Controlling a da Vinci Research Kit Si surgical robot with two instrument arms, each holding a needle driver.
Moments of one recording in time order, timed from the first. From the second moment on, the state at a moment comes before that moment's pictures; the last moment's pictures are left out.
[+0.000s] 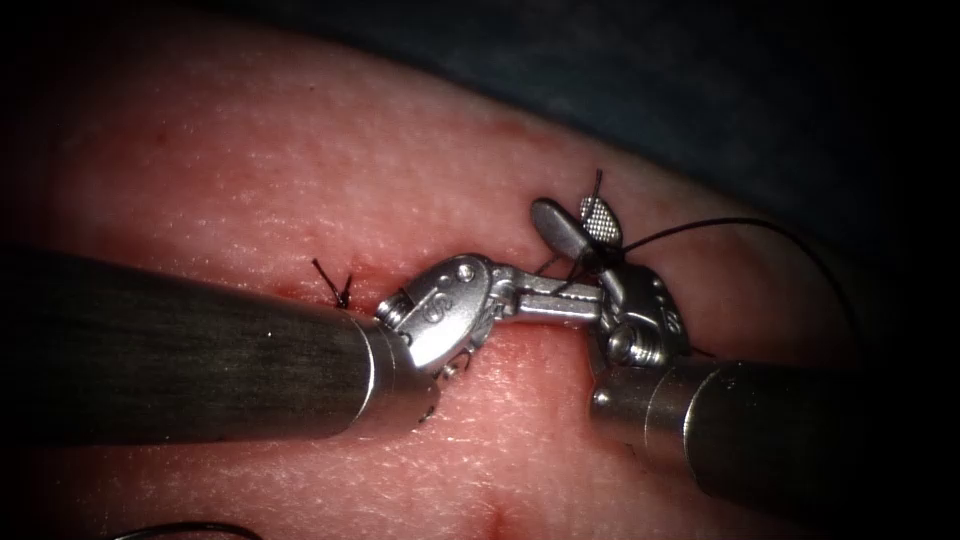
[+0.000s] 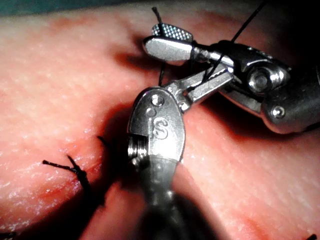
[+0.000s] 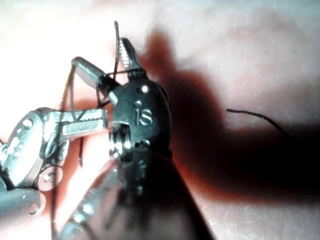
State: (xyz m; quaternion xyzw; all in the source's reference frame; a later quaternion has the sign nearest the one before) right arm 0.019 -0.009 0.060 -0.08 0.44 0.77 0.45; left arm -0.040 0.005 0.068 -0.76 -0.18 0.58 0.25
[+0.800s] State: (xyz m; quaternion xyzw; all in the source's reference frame) right arm 0.020 -0.011 0.059 -0.07 0.46 0.75 0.47; left arm -0.036 0.008 0.067 -0.75 -0.18 0.57 0.27
